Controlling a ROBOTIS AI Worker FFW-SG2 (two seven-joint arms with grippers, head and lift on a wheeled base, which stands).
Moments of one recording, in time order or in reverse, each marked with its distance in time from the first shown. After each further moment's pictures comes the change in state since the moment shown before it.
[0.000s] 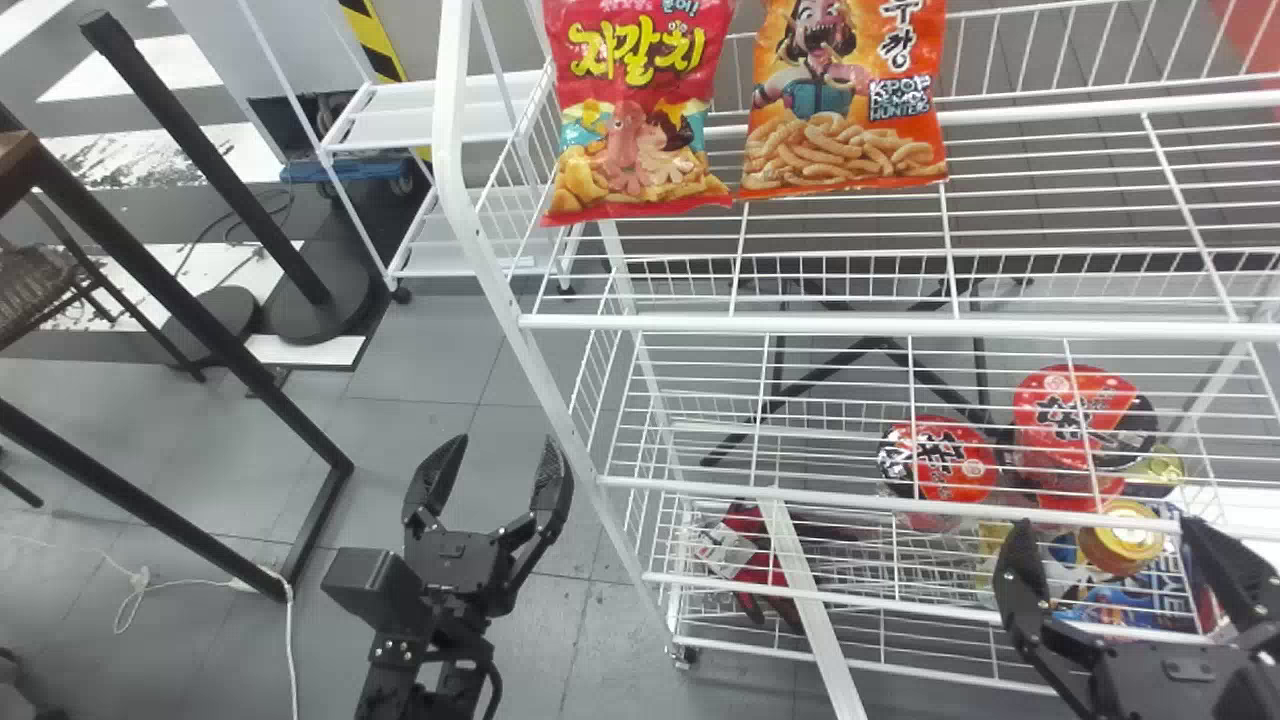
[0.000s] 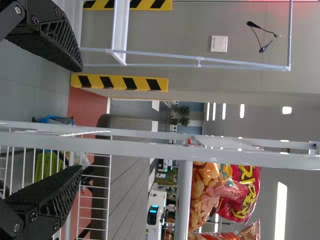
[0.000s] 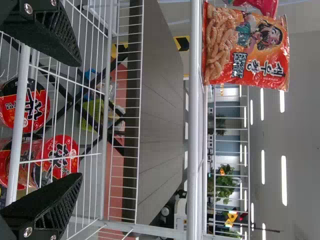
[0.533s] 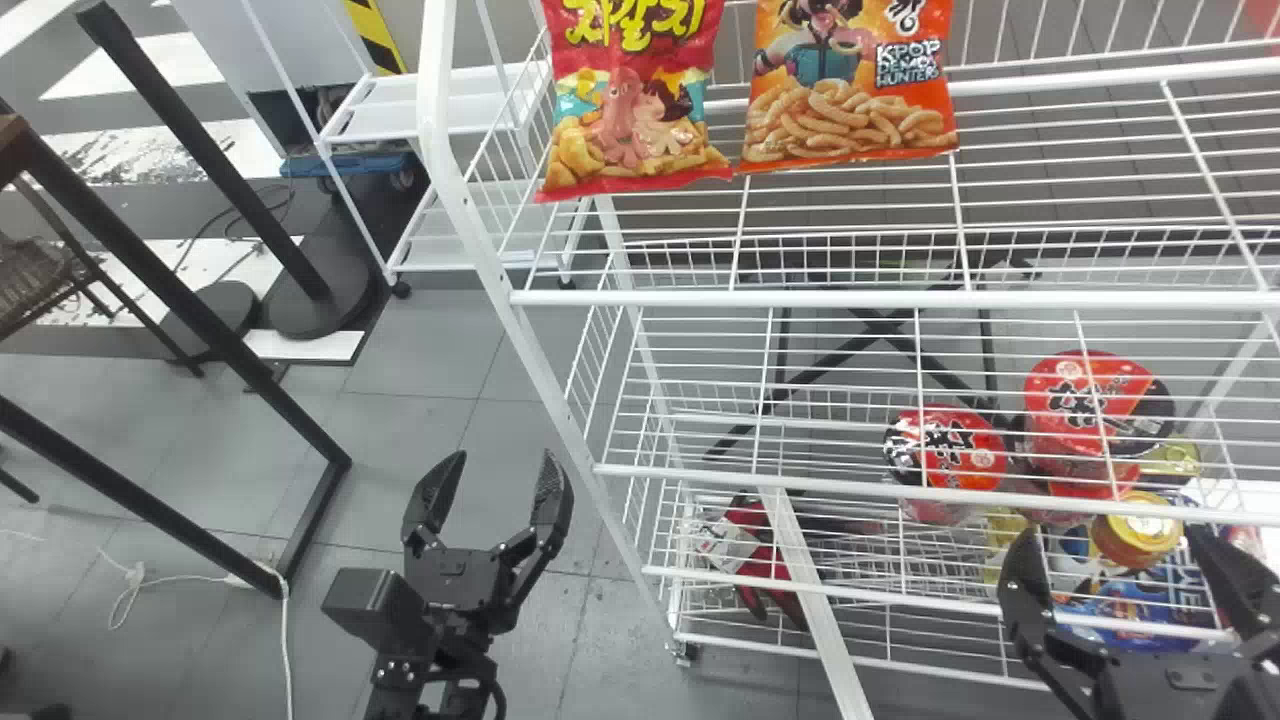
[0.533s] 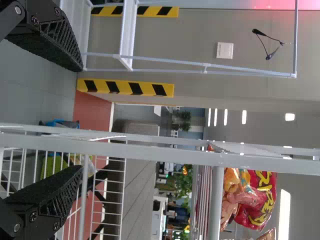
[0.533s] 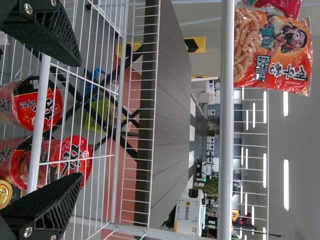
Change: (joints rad) left arm 0.035 -0.040 0.037 -0.016 -0.023 -0.002 0.000; right arm -0.013 0.000 -0.007 0.038 0.008 -0.022 -0.001
